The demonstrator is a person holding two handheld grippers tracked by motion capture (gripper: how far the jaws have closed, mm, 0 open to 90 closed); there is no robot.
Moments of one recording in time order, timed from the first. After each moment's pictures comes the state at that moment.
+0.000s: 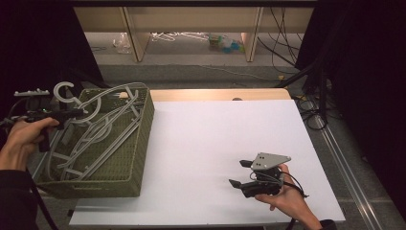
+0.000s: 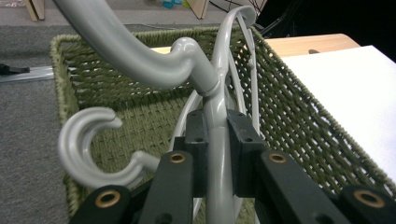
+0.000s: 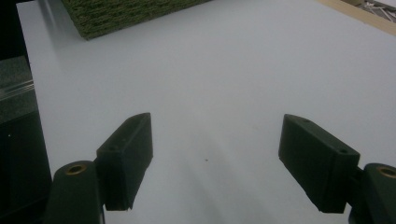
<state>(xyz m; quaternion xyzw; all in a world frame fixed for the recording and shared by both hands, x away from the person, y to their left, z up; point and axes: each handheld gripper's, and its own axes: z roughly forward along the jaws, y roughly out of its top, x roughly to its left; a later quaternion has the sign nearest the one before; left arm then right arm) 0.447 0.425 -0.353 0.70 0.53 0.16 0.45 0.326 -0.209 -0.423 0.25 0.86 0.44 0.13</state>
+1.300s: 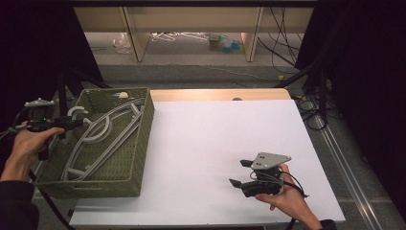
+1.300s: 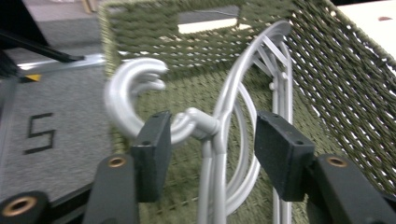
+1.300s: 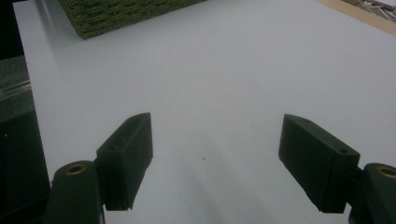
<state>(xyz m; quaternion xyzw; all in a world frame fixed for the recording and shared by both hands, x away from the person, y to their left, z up) 0.433 0.427 -0.367 0.72 0.55 0.23 0.35 0.326 -0.210 -0.423 0.25 0.86 0.43 0.13</state>
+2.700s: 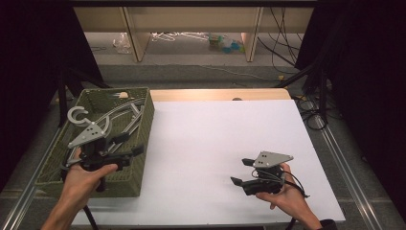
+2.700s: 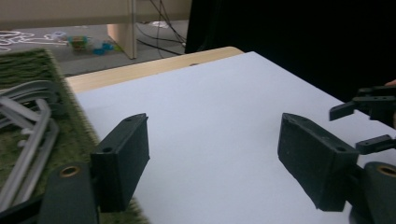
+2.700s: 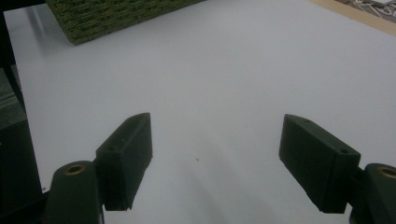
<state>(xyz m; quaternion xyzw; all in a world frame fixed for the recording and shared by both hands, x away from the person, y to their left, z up) 0.326 0.229 -0.350 0.72 0.40 0.17 0.54 0.329 -0.214 -0.426 0.27 0.85 0.44 0.13</state>
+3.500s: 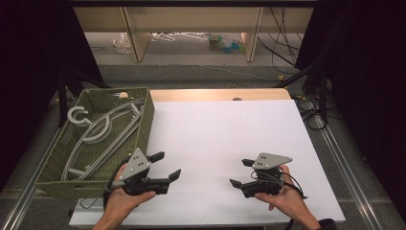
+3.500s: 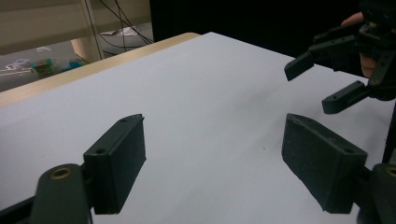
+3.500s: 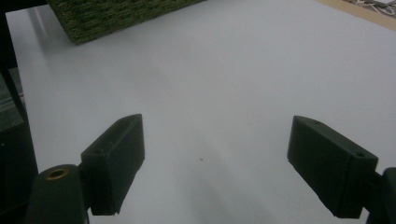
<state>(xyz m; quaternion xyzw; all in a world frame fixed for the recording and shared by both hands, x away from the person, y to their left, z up) 0.298 0.152 -0.409 0.75 0.32 0.19 0.54 0.328 -0.212 -0.432 0.27 0.84 0.45 0.13</state>
